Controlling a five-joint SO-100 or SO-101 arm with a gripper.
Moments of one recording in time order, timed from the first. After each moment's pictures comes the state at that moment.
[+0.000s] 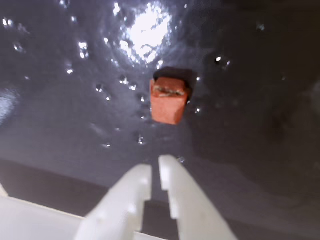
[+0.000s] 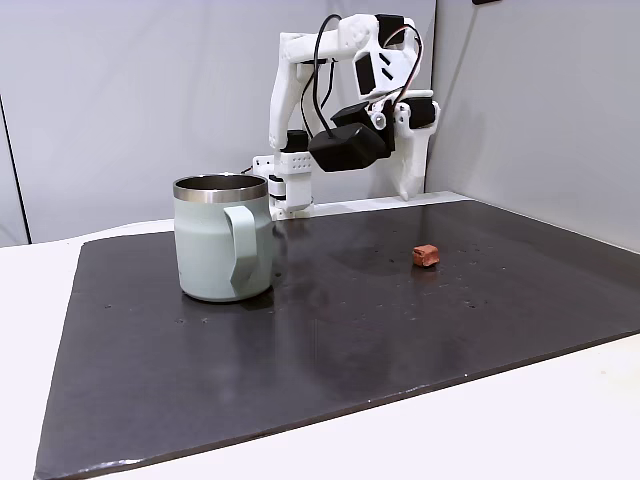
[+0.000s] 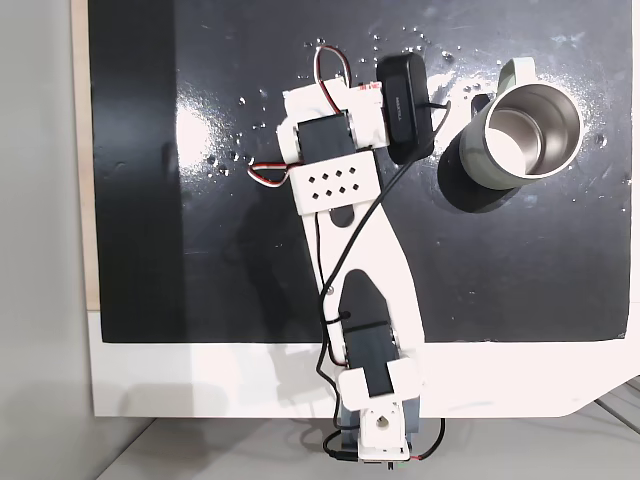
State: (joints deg) arm -12.8 81.8 72.7 76.4 -0.4
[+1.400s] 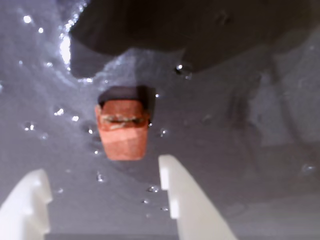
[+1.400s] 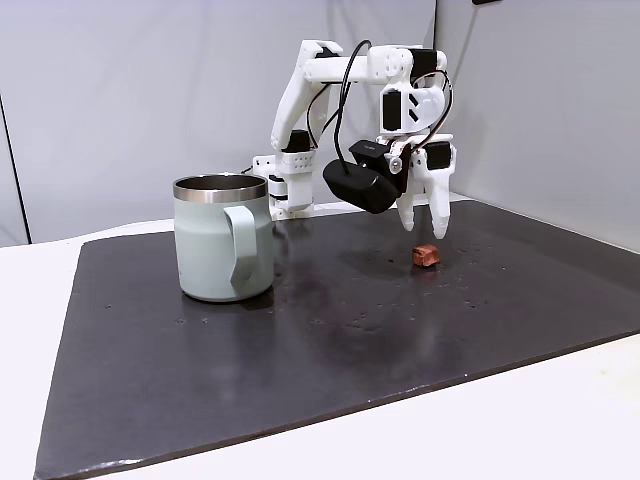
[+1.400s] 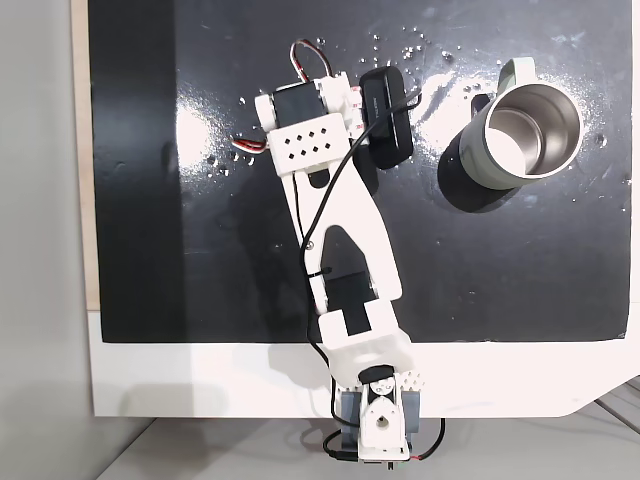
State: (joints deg) arm -15.1 64.6 59.7 84.6 4.2
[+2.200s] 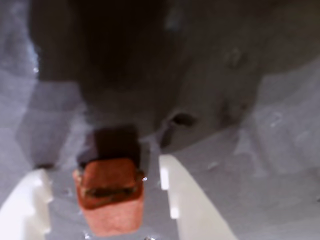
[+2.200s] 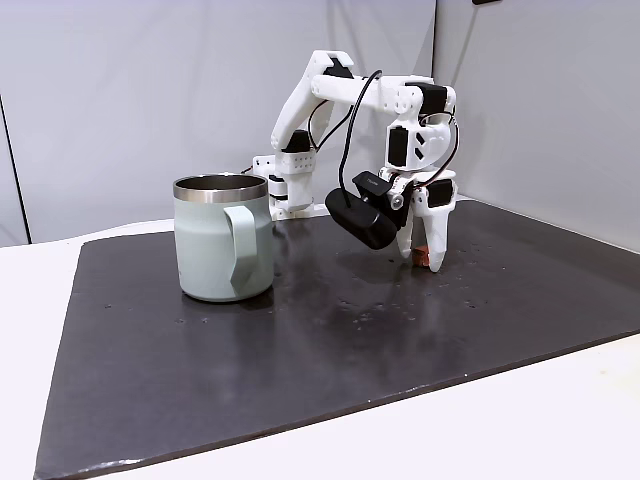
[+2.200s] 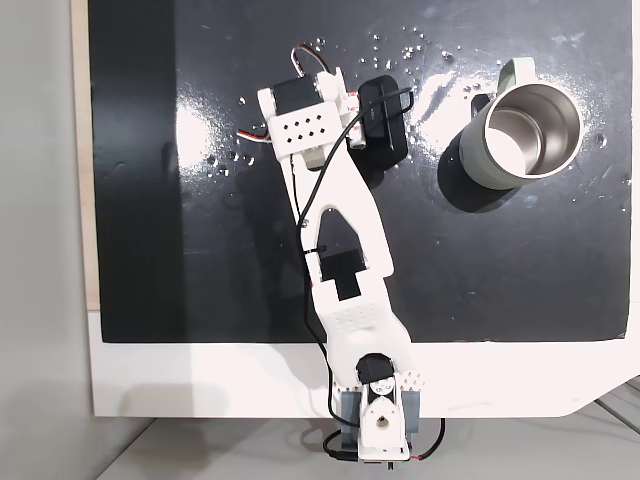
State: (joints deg) arm -15.1 54.3 55.7 83.9 4.7
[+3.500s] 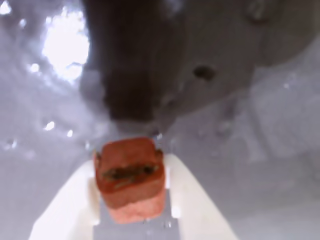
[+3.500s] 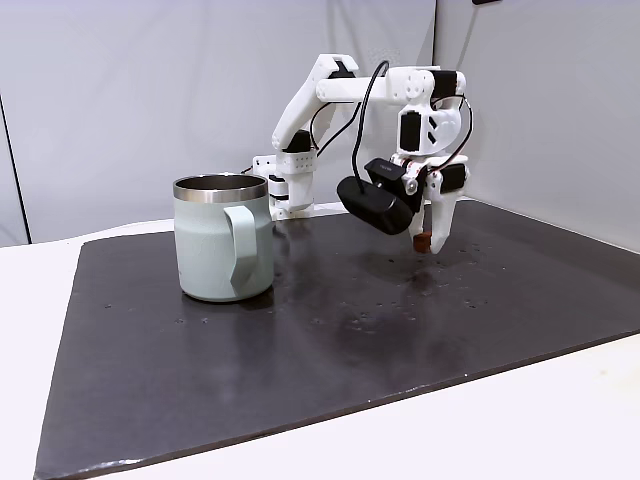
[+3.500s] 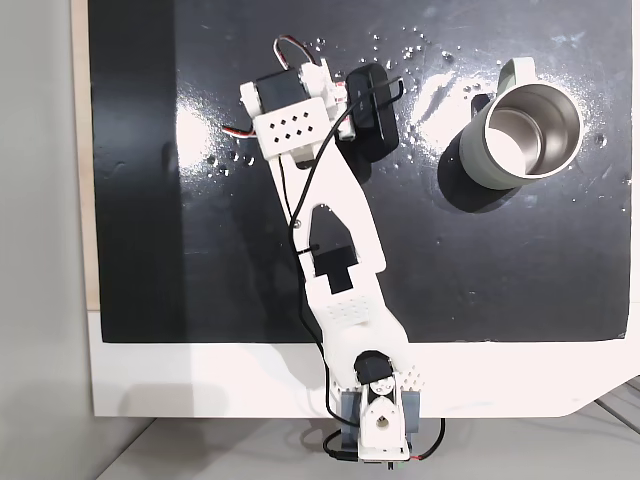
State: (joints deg) arm -16.8 51.6 42.7 91.7 4.7
